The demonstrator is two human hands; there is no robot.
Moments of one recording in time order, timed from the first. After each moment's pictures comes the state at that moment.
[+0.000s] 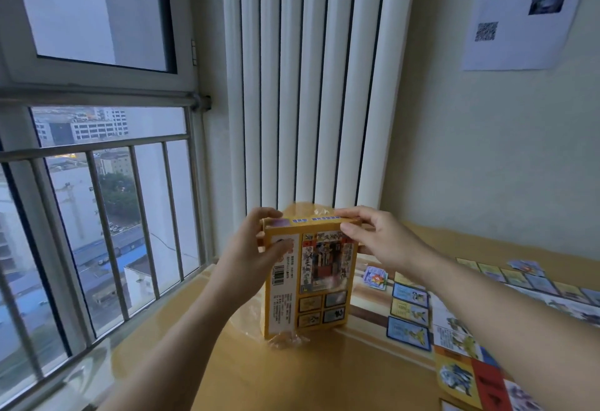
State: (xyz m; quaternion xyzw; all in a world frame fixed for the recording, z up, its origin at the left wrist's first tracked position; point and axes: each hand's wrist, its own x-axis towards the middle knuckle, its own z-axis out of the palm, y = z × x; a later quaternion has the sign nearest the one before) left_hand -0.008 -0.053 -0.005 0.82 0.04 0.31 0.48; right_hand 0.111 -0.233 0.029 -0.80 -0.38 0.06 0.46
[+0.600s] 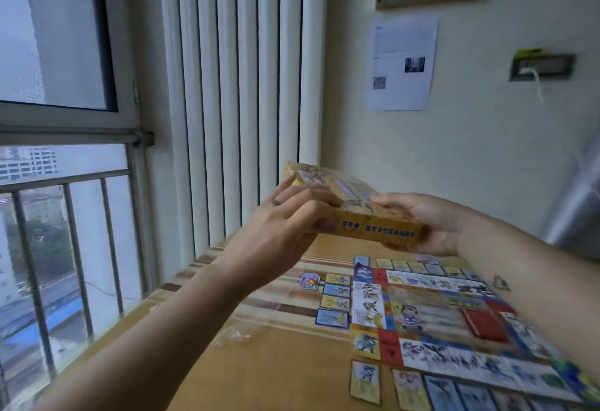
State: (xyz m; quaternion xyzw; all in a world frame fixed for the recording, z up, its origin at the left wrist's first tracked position) left_hand -0.023 -0.164 0.069 0.79 -0.36 0.49 0.02; right_hand 0.054 -0.387 0.109 -0.69 -0.15 0.25 0.66
